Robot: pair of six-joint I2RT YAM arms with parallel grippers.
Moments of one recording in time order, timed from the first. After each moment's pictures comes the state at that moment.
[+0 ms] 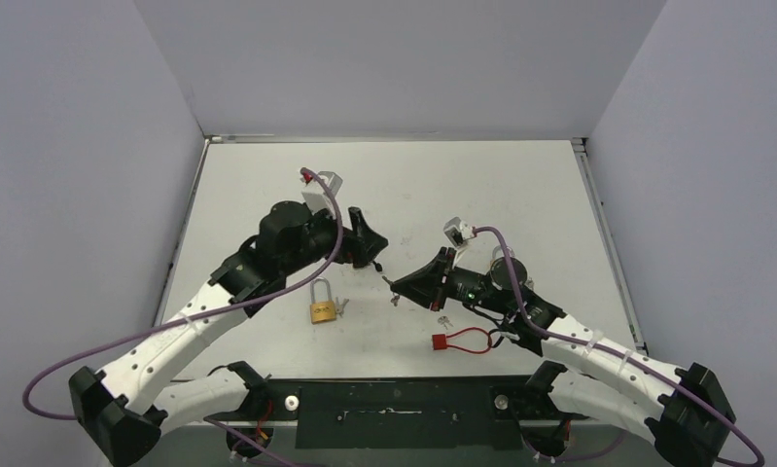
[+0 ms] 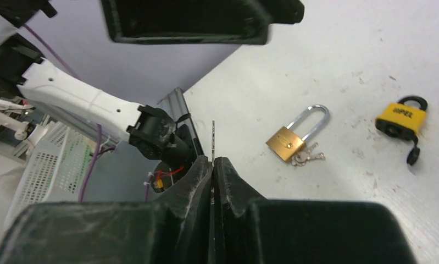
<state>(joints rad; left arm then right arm) -0.71 0.97 0.96 -0.25 0.17 -0.53 0.80 0.91 0.51 0.43 -0.48 0.59</state>
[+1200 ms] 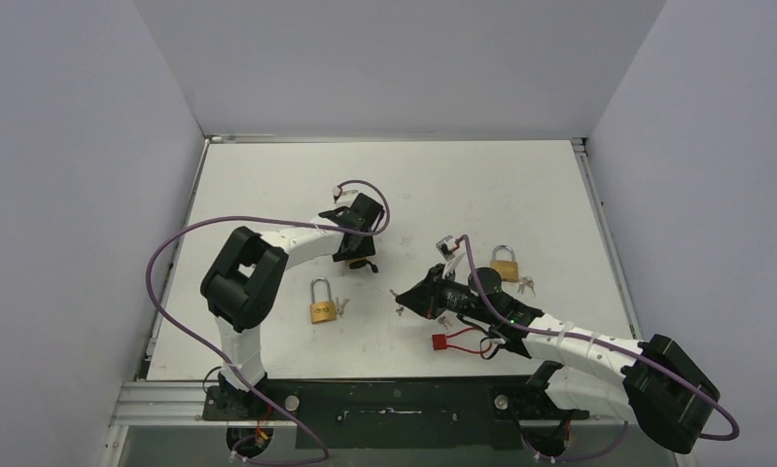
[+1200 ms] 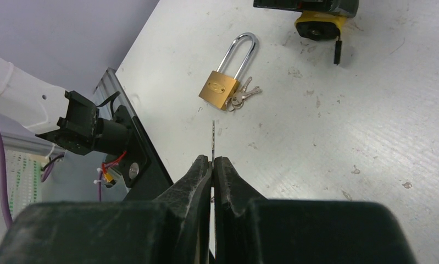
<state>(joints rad) -0.63 1.91 1.23 -0.44 -0.38 -0.75 0.80 1.08 0.35 0.47 -0.30 0.64</state>
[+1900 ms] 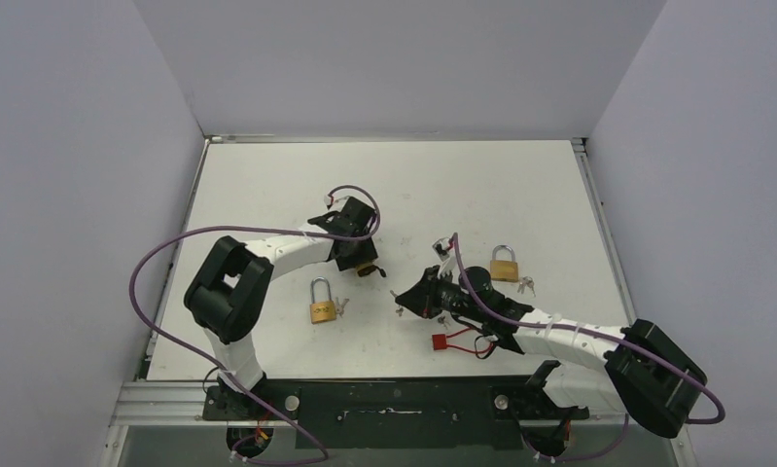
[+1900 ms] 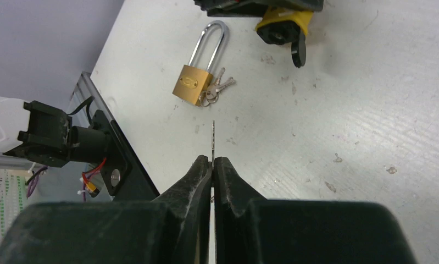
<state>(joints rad) -0.62 1.82 1.14 -0.41 -0.21 -0.88 0.80 1.15 0.35 0.48 -0.25 0.65</state>
